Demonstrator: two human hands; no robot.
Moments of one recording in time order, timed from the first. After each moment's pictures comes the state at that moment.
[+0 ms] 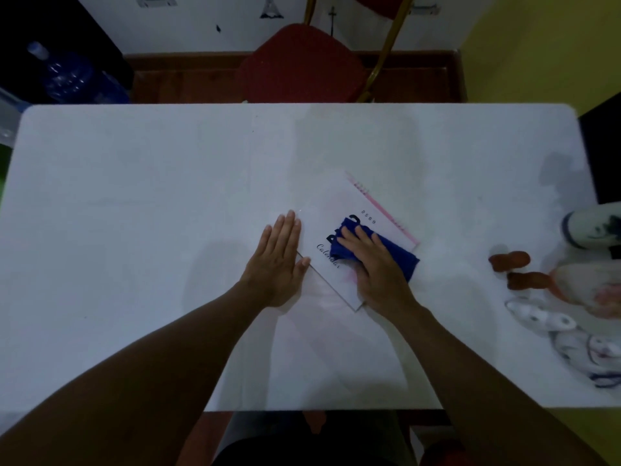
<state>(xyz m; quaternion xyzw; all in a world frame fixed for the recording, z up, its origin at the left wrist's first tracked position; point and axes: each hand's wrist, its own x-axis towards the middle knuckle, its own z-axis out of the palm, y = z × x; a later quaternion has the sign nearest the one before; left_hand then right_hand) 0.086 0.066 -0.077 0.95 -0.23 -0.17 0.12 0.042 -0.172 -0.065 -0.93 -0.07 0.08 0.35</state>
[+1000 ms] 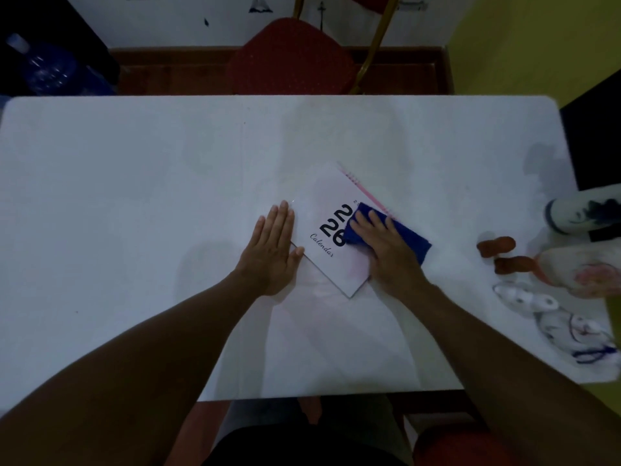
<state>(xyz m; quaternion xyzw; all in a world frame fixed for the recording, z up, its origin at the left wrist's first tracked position) 0.085 0.065 -0.072 0.95 -0.23 -0.16 0.12 0.047 -0.206 -0.059 -0.96 -0.08 0.07 0.26</state>
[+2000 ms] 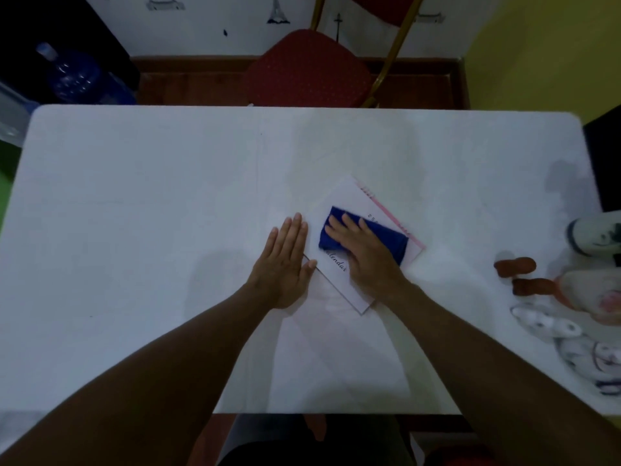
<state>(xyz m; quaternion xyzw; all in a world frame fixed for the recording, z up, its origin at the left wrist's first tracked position) 0.086 0.066 -0.081 0.95 -0.23 -0.18 0.12 0.081 -0.156 -0.057 -0.94 -0.14 0.09 0.30</state>
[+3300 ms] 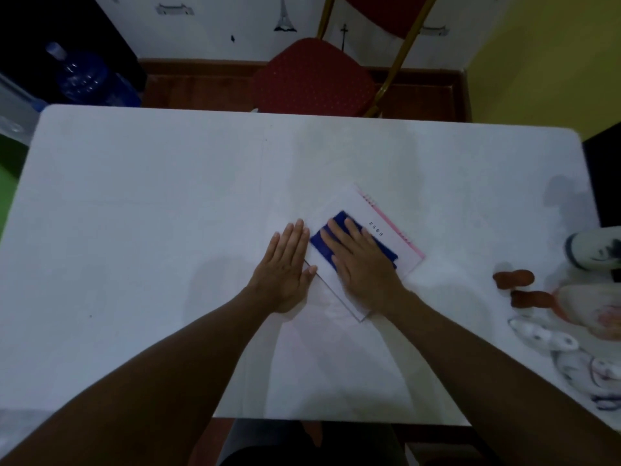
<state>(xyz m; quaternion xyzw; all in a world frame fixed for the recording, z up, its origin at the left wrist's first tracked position) 0.086 0.066 -0.079 0.95 -0.22 -0.19 0.12 0.077 -0.153 -0.072 -0.97 -0.18 0.08 0.14</state>
